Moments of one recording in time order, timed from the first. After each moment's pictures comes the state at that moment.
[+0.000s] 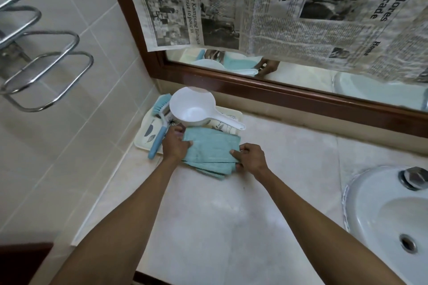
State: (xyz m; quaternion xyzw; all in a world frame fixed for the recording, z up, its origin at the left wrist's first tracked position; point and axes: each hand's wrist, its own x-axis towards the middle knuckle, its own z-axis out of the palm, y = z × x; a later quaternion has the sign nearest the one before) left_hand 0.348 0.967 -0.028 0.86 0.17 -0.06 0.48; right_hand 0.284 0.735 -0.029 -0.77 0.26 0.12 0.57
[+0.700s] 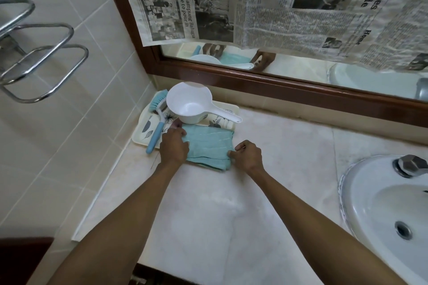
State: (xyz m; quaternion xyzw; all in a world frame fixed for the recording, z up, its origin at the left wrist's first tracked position) left_hand 0.322 0.968 -0.031 0.96 0.02 0.00 0.29; right_hand 0.268 0.743 -0.035 -0.83 0.27 0.10 0.48
